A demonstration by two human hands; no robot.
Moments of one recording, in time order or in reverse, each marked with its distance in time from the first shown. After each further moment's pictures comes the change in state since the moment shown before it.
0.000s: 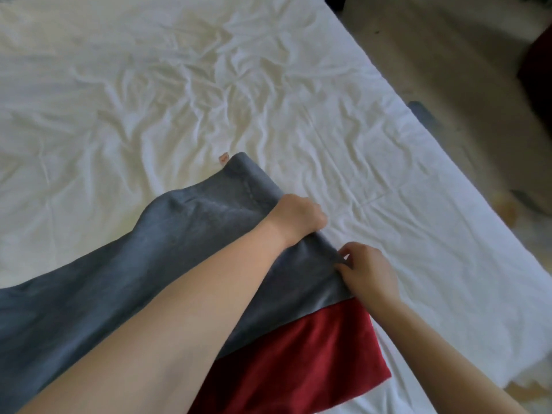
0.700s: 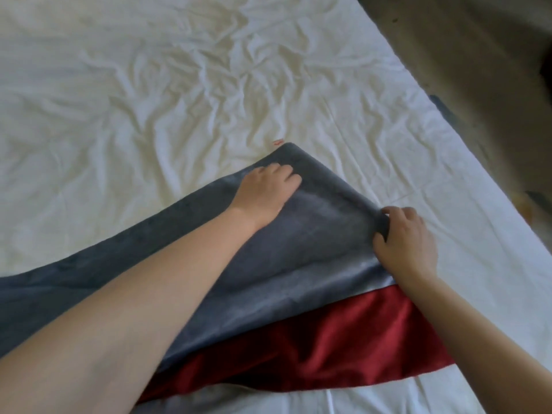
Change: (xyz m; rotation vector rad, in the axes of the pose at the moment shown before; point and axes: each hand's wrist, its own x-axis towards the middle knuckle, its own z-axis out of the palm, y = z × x) left_hand -0.034 -0.071 0.027 -0.164 0.270 -0.244; right_hand 0.034 -0.002 -0.030 -0.209 0.206 0.015
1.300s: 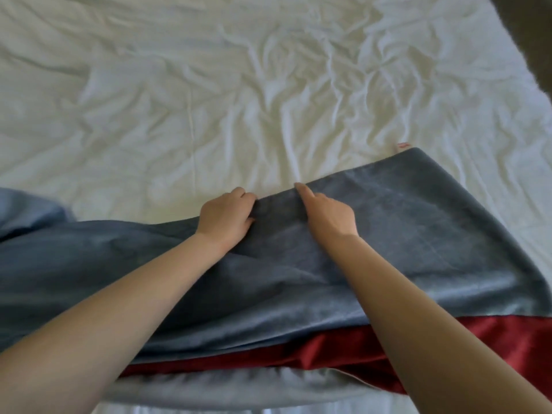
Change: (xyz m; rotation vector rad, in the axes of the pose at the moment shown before) left_hand -0.223 -0.158 0.013 -0.163 -0.170 -0.541; right_hand -0.031 -0.291 0.084 -0.137 -0.241 -0.605
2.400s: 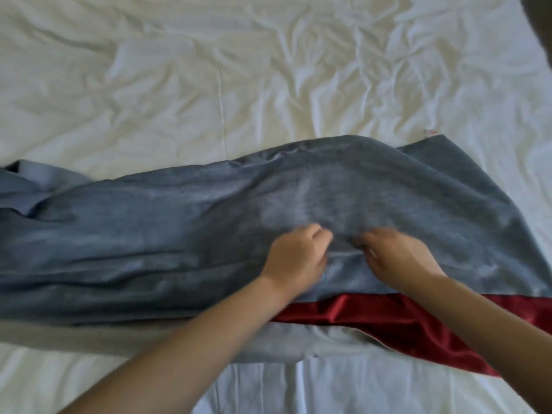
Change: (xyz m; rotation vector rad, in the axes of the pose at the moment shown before) left_hand -0.078 0.058 0.004 -0.349 0.123 0.208; right_hand -0.094 0.018 -0.012 -0.136 -0.139 -0.098
